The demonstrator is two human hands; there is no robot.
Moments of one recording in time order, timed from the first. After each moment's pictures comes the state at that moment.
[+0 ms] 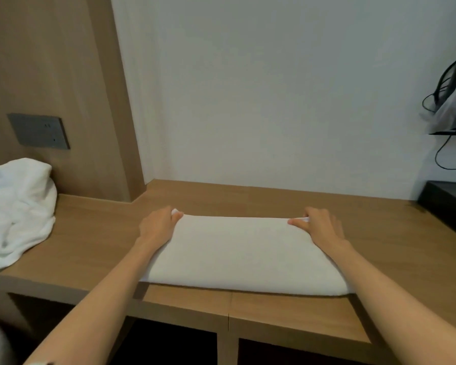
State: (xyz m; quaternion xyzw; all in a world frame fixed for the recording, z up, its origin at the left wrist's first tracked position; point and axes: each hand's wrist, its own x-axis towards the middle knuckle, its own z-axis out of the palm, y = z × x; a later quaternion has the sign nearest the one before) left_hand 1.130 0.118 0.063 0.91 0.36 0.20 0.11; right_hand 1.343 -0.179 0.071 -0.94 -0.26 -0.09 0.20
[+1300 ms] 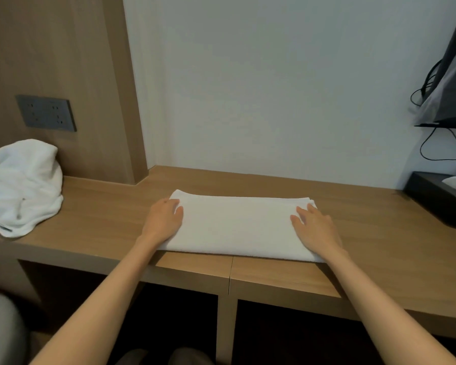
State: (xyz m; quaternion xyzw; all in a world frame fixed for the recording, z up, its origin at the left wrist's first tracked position) left_hand 1.089 0.075 0.054 0.91 0.31 0.23 0.17; right_hand 1.270 -0.206 0.058 -0.95 -0.26 -0.05 0.18
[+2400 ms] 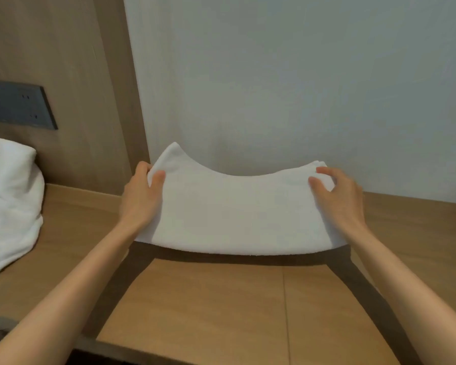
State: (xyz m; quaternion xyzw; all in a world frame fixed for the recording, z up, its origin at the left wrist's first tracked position) left_hand 1.124 0.193 0.093 0.81 0.31 0.39 0.31; right_hand 1.322 -0.084 0.110 -0.85 -0.23 -0.14 0.46
